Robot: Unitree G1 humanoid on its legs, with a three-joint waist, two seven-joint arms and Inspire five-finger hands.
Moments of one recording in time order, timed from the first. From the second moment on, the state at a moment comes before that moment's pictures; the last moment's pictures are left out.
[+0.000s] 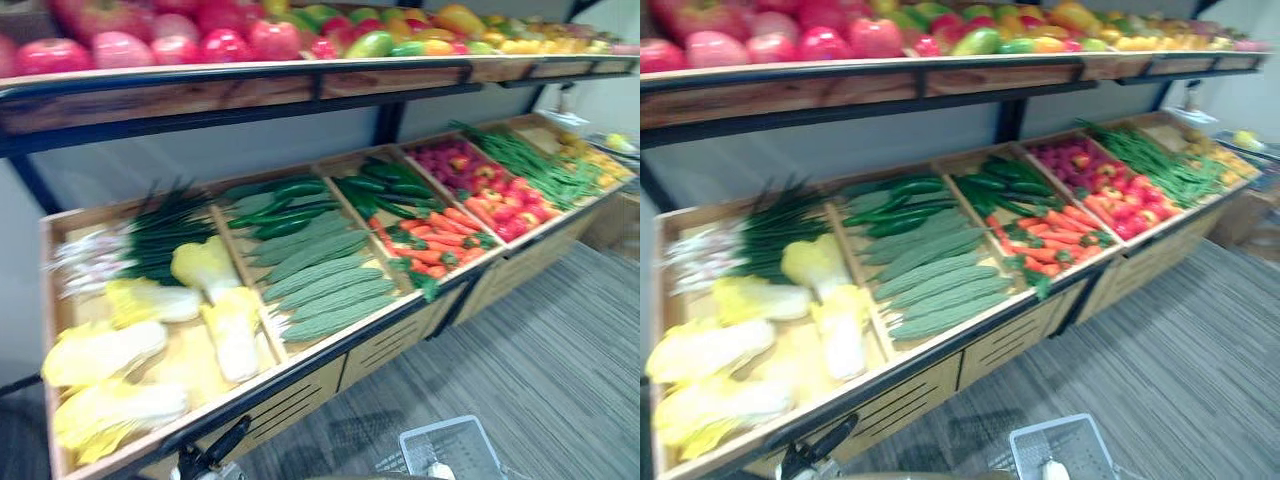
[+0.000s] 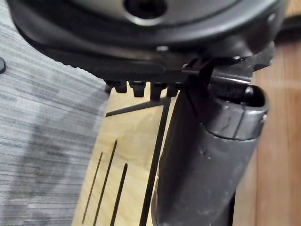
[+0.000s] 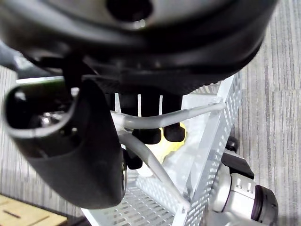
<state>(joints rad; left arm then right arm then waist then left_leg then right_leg) 0.14 -0.08 0.49 0.91 -0.19 -0.15 0.28 0.38 0.08 -0.48 0.89 0.46 -0.10 -0.13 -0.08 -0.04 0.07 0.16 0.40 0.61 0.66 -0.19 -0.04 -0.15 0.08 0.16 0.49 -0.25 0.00</state>
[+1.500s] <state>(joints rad) 0.17 -0.05 0.37 0.94 -0.19 -0.17 0.17 0.21 0.01 -0.41 0.96 0.20 -0.11 -0.15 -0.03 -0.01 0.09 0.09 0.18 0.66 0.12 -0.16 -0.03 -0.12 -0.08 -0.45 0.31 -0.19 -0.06</state>
